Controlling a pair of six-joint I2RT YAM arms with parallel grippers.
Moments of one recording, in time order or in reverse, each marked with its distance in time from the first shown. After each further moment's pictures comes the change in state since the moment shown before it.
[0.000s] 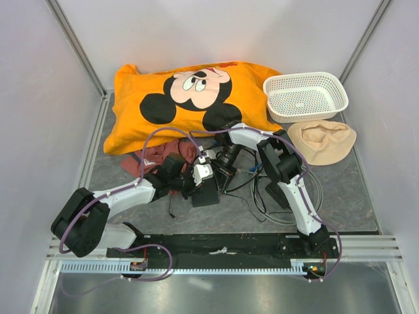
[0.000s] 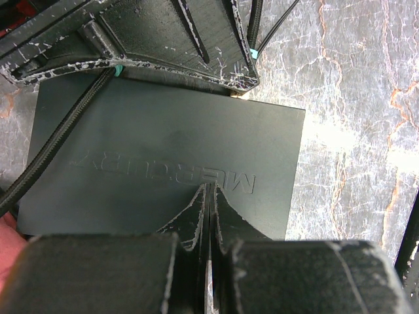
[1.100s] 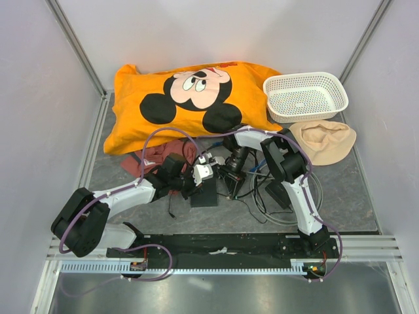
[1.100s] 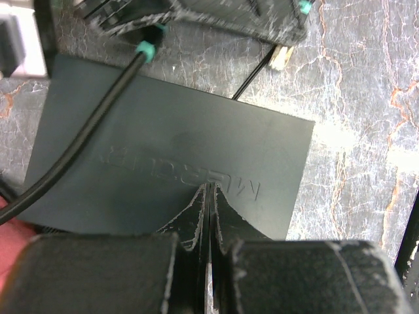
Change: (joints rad) left arm 0.000 0.000 0.000 0.000 -0.002 0.000; right arm -0.038 -0.046 -0.139 -0.040 0.068 -0.015
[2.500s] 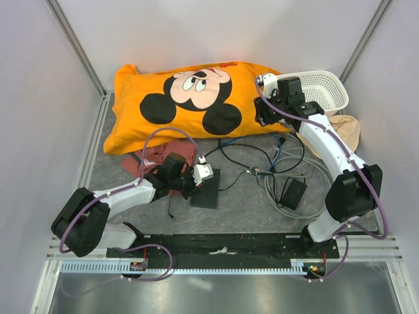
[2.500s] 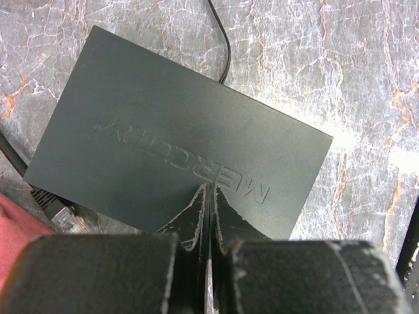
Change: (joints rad) left arm 0.000 0.002 -0.001 0.007 -0.001 0.000; right arm -0.303 -0.753 -0.188 0.751 0.512 0.201
